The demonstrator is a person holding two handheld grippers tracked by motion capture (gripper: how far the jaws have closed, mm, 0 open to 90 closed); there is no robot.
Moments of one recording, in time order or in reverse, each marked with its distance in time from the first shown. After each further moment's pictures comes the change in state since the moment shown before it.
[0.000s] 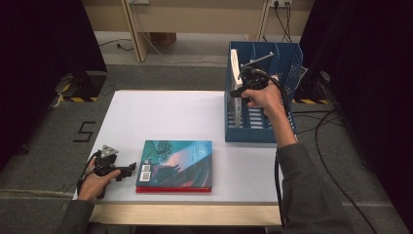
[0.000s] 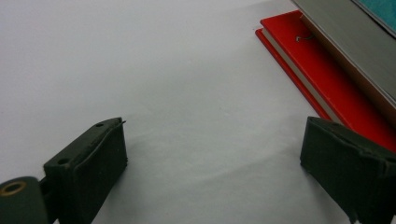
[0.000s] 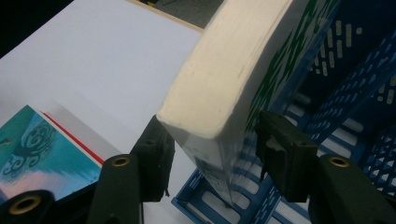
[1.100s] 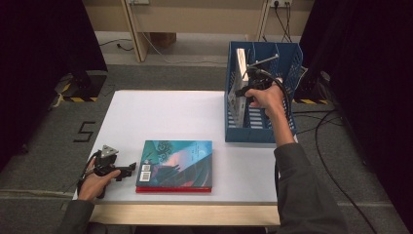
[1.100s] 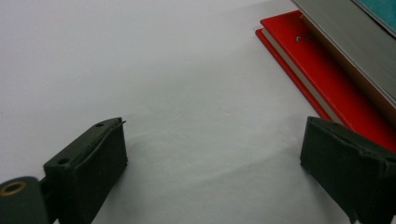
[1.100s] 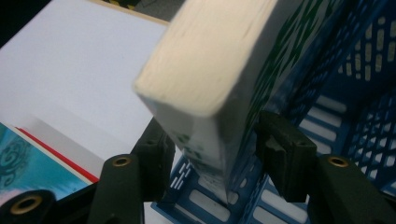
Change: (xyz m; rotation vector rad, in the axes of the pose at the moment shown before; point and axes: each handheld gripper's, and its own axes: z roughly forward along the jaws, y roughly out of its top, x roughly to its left) left arm 0.000 0.000 0.000 0.000 0.000 0.000; right arm -0.018 -0.007 0.007 0.010 -0.051 0.103
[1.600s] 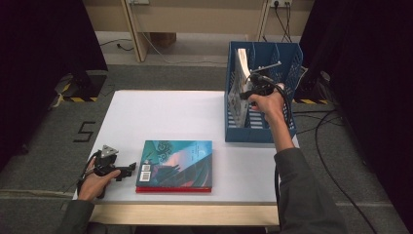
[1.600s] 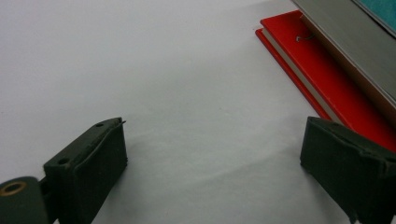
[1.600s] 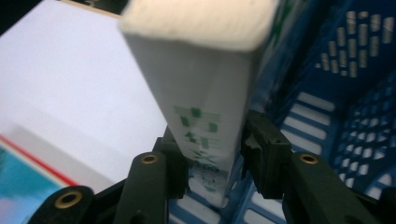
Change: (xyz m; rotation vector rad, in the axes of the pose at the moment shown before) left arm 0.000 0.000 0.000 0.001 -0.001 0.001; right arm -0.005 -0.017 0.005 -0.053 -0.025 -0.002
